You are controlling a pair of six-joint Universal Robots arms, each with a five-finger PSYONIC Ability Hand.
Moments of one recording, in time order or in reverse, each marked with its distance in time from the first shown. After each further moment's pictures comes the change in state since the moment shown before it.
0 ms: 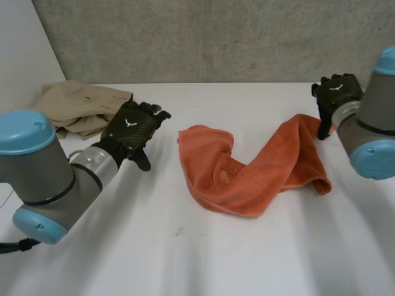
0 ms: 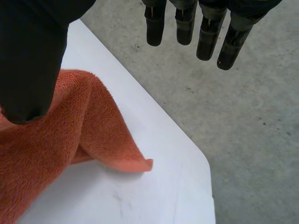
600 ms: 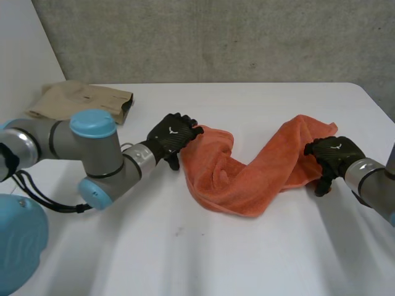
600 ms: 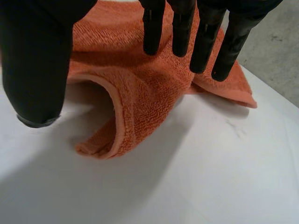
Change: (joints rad) left arm -0.068 -0.519 0.580 -0.145 0.152 0.171; right arm -0.152 -0.091 0.485 -0.122 -0.308 0.079; left_hand 0.071 0.078 0.068 0.081 0.081; right_hand 0.091 0.120 0.134 0.105 0.092
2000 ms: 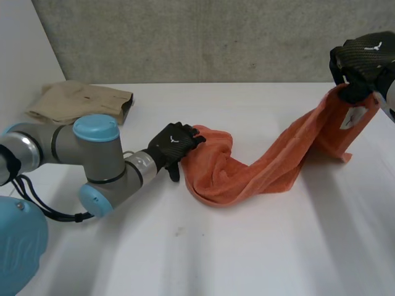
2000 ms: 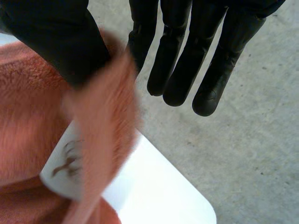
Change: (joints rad) left arm -0.010 0.015 -0.051 -0.037 -0.024 -0.007; right arm 0.070 -0.337 -0.315 0.310 0.021 0.014; left_hand -0.088 -0.084 -0.075 -0.089 -0.086; right_hand 0.702 0.826 0.834 0.846 0.814
